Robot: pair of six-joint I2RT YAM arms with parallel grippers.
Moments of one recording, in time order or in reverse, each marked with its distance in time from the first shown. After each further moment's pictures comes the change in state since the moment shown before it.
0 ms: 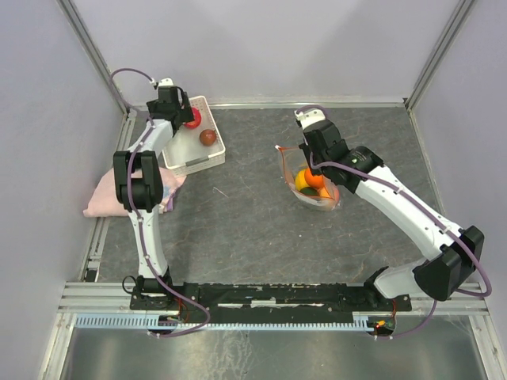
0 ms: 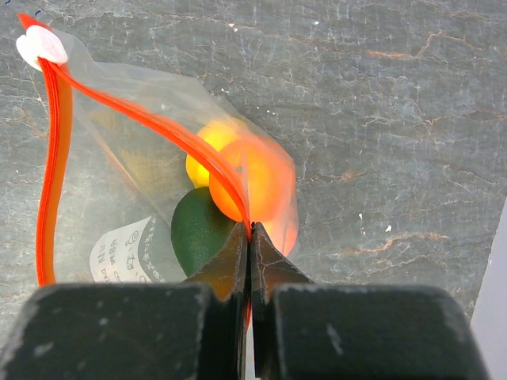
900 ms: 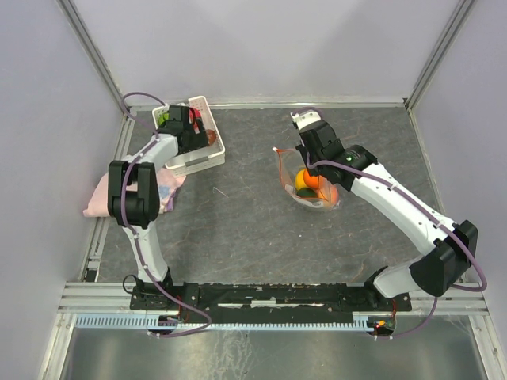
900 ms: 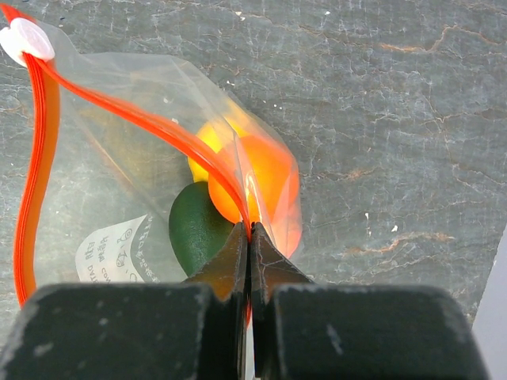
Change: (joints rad) left arm -0.078 -0.235 -0.320 -0.131 0.157 -0.130; right arm 0.000 0.040 0.000 0.001 -0.013 -0.003
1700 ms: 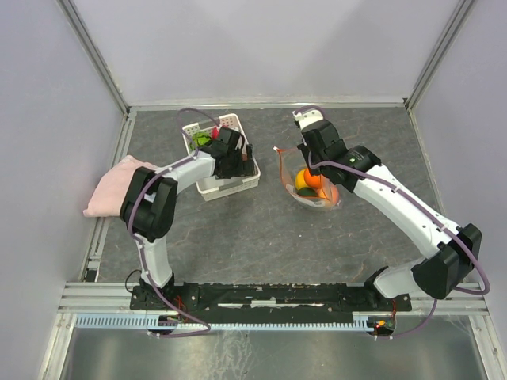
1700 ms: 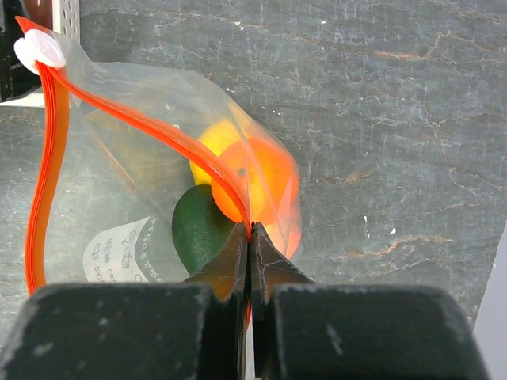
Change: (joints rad) left arm -0.350 -0.068 -0.165 -0.020 0.106 -0.108; right arm 0.000 -0.021 0.000 0.007 0.000 0.000
